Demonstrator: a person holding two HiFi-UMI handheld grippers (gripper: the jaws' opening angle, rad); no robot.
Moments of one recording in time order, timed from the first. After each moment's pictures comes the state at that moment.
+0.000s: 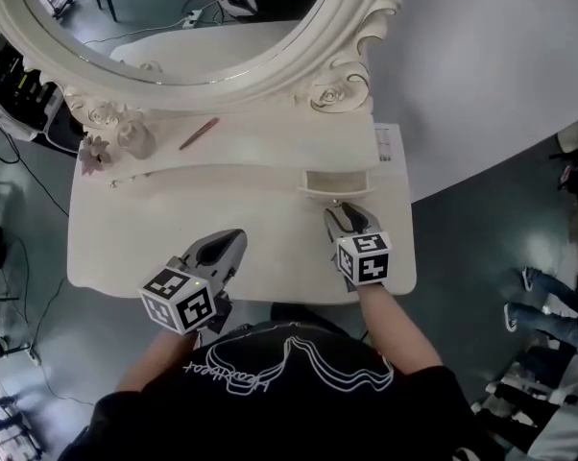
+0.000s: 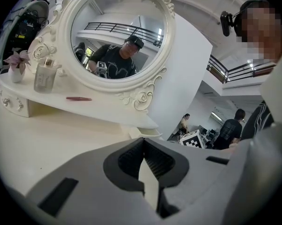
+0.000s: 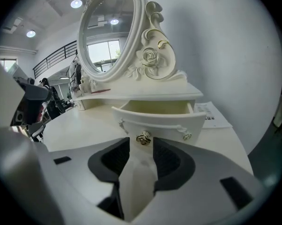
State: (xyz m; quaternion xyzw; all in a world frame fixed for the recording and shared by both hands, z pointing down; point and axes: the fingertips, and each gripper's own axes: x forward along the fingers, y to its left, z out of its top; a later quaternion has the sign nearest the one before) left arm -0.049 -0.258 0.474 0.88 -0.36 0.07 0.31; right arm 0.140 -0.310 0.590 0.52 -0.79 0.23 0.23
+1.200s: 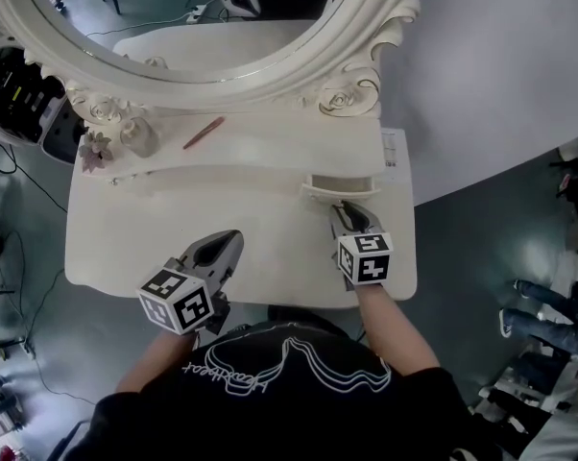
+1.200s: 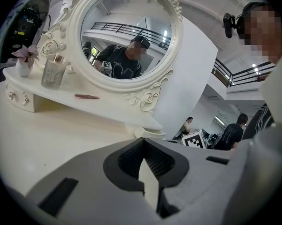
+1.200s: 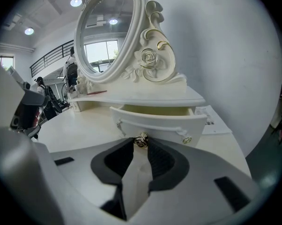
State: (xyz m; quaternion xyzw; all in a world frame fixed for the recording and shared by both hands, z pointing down) left arm -0.065 -0.264 0.484 0.86 -0.38 0.06 0.33; right arm 0.138 -0.325 0.587 0.53 -0.78 0.23 0.23
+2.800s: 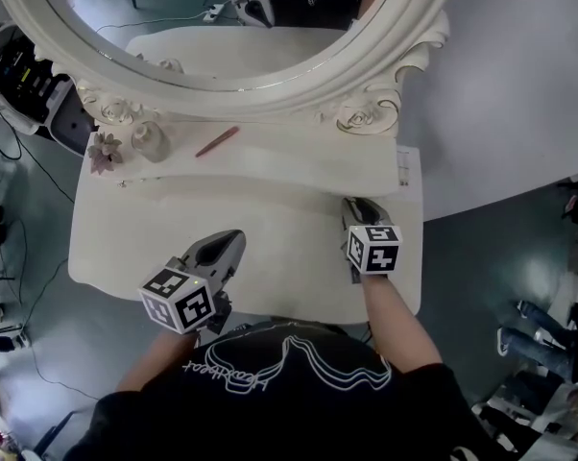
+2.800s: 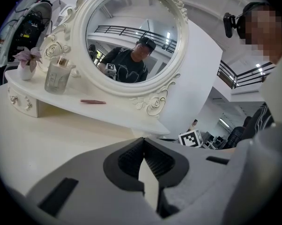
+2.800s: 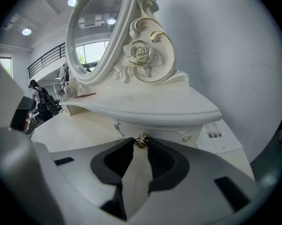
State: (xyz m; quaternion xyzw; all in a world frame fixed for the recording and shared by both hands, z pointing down) left arm -0.080 -0.290 0.485 0.85 -0.41 0.05 0.33; right arm 0.145 -0.381 0.593 0.54 -0.78 0.23 0.23
